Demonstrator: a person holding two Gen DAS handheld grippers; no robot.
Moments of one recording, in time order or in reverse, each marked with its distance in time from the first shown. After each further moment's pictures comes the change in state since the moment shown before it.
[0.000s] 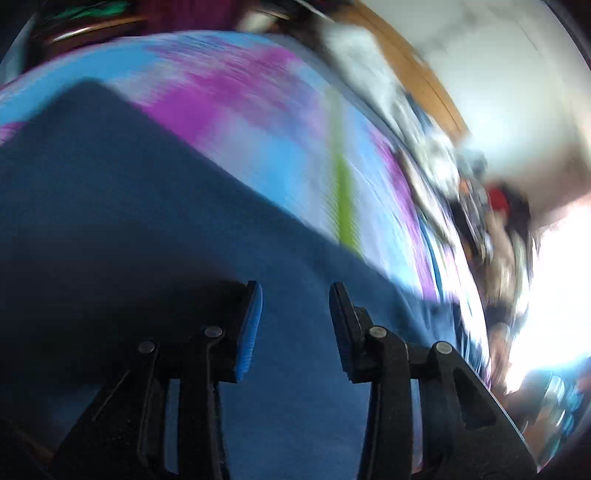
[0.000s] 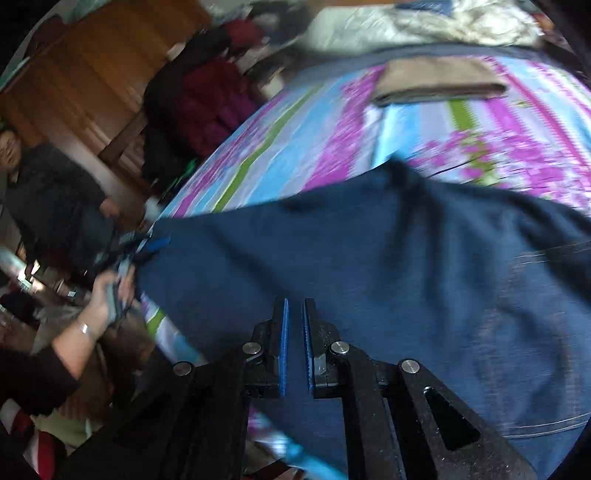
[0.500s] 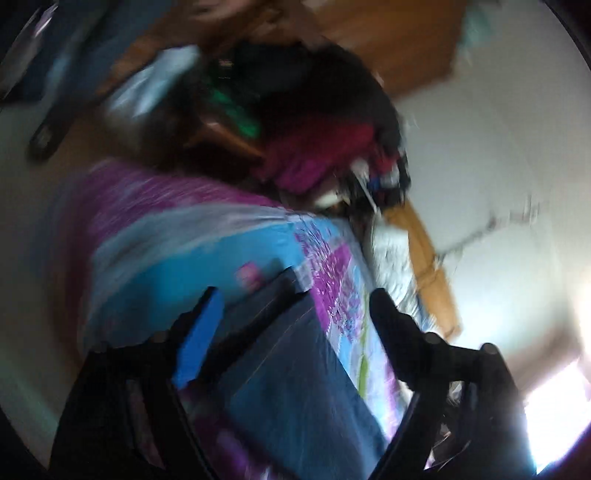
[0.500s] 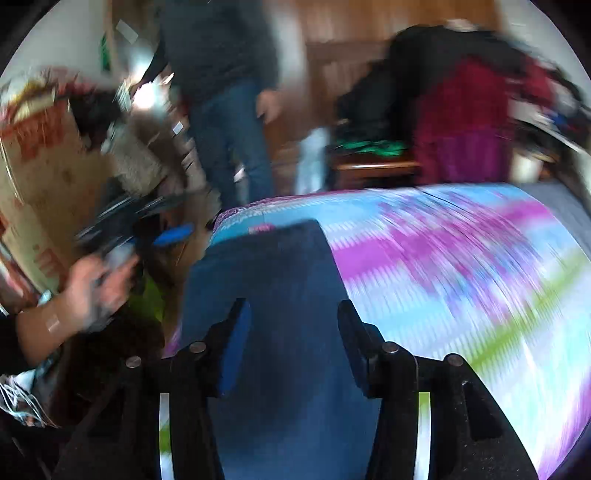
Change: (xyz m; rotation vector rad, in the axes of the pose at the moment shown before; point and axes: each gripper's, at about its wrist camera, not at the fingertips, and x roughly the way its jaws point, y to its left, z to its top) left arm -0.164 0.138 -0.070 -0.425 -0.677 -0.074; right arm 0.309 0.303 0.159 -0.947 0.162 0.368
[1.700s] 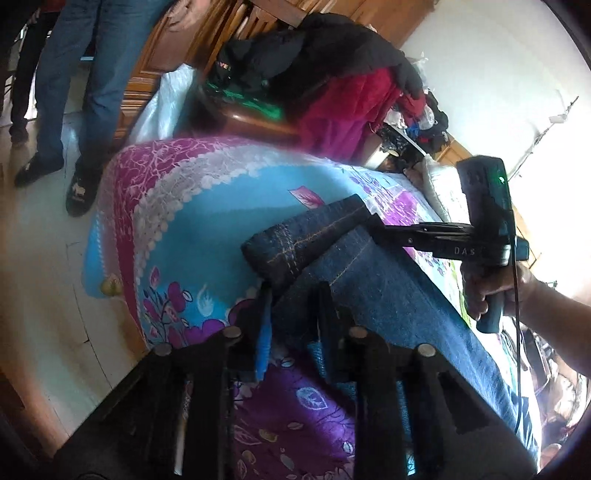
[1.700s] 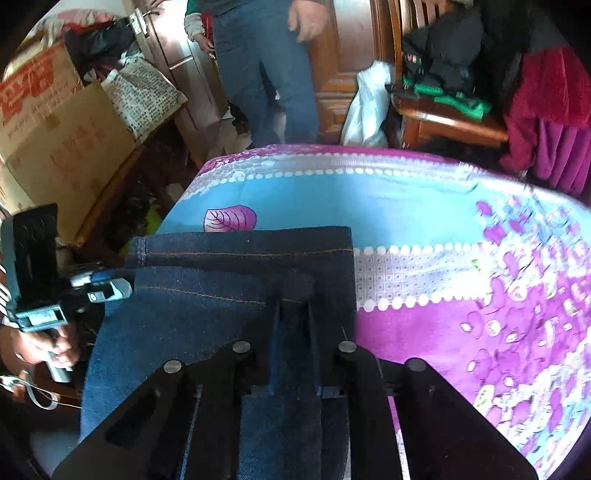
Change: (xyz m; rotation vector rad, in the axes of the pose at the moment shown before) left arm 0.035 -0.016 -0.064 0.352 0.027 0.332; right arm 0.168 -0.037 0.047 -0.148 0.232 0.137
